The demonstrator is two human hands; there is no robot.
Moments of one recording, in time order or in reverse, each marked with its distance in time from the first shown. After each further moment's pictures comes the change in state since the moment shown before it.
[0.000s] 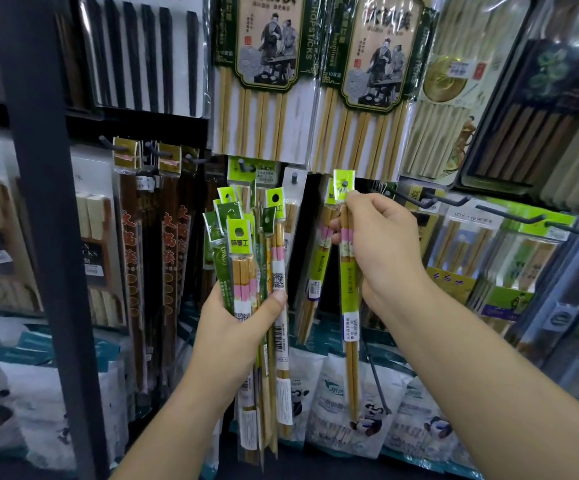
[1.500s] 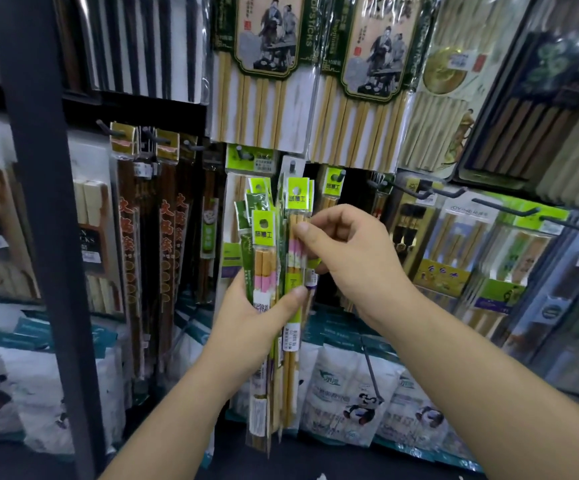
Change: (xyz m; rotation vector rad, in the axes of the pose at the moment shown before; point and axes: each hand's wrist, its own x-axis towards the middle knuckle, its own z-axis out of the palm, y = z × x) left_hand -0.004 0.001 0.015 0.081 -0.136 0.020; right_hand -0.019 0.023 -0.010 -0.270 -0.302 -0.146
